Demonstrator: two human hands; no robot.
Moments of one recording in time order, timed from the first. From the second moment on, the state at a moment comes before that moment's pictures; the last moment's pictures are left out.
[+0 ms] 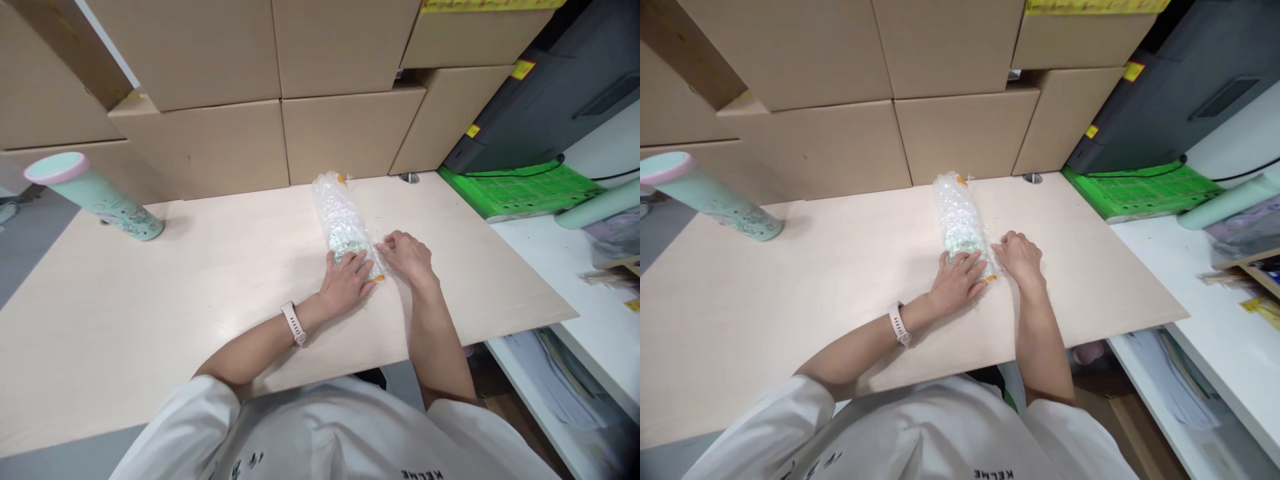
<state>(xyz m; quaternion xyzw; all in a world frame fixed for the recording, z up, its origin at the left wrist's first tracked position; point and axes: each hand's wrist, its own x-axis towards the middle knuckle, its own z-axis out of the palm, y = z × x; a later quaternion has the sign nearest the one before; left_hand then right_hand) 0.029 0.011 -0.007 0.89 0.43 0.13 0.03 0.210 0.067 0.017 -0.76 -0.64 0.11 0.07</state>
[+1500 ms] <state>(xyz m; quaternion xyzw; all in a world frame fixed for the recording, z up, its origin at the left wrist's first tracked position) -0.061 0.030 0.017 0.91 0.39 0.06 0.11 0.176 0.042 0.030 -0.54 -0.64 0.49 0.23</state>
